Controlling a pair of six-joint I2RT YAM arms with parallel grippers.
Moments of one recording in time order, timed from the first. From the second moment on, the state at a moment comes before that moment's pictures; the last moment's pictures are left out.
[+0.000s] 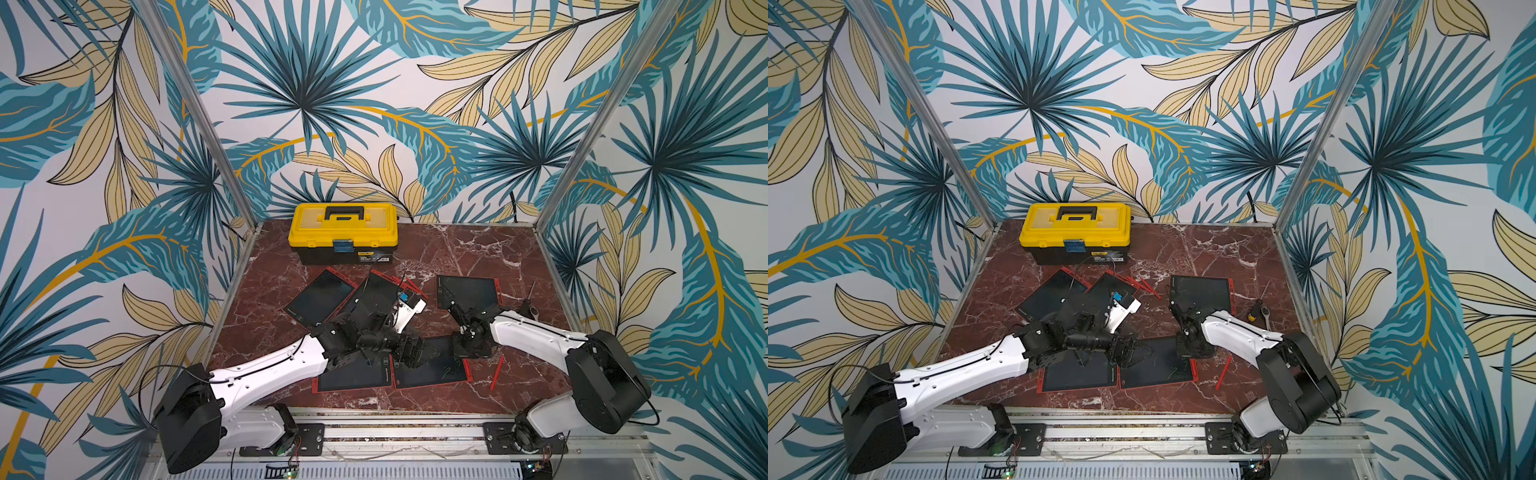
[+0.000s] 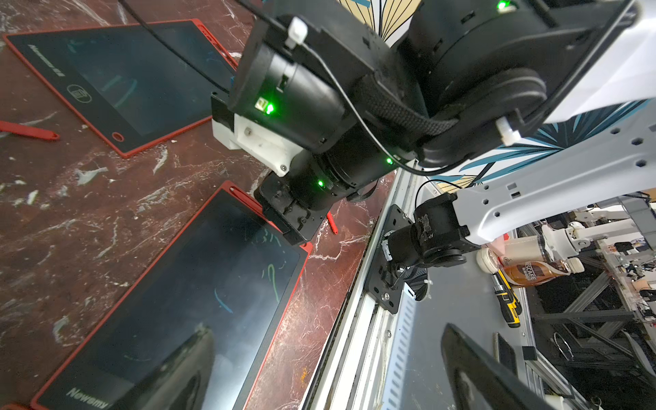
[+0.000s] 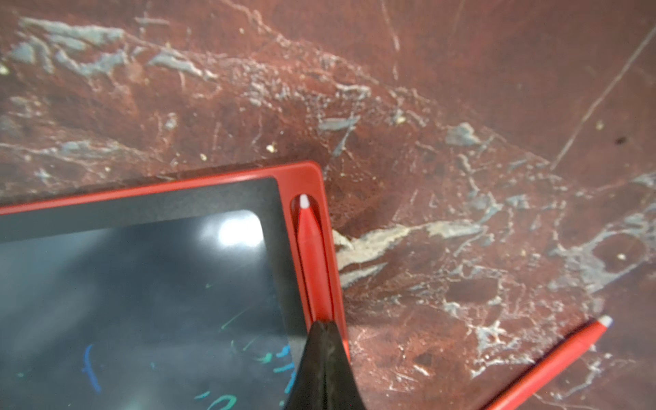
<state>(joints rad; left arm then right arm) -0.91 1.26 0.84 -0.11 0.47 -0.46 0.52 1.50 0.80 -0.76 0.09 0.57</state>
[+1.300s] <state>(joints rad) -0.91 1.26 0.84 -0.12 0.39 -0.51 0.56 1.27 0.67 -0.63 0.18 0.83</state>
